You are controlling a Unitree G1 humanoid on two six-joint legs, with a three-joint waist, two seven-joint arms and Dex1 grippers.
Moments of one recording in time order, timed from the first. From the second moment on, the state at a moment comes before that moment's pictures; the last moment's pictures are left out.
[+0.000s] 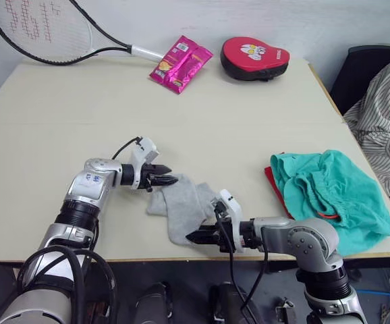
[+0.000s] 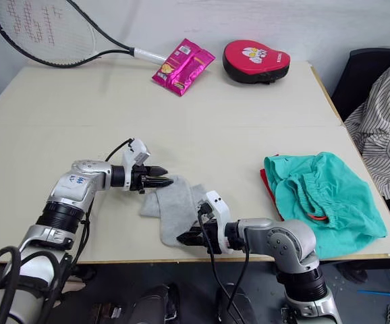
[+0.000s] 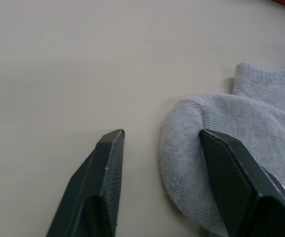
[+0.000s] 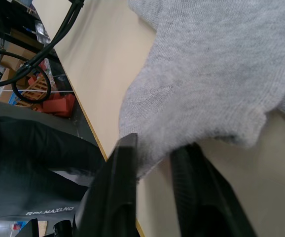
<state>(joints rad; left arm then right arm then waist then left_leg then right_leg) -0.75 0.52 -0.15 0.46 -0.20 0.51 -1.00 -0.34 -0.26 0.11 -0.39 0.79 1.40 0.47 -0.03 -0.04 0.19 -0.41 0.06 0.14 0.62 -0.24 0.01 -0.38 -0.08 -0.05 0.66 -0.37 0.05</state>
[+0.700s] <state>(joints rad) -0.54 0.53 0.03 0.09 -0.28 0.47 -0.87 -0.51 -0.56 -0.05 -0.38 0.97 1.46 0.66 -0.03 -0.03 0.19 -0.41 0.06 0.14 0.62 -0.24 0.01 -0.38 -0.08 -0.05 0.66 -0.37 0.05</state>
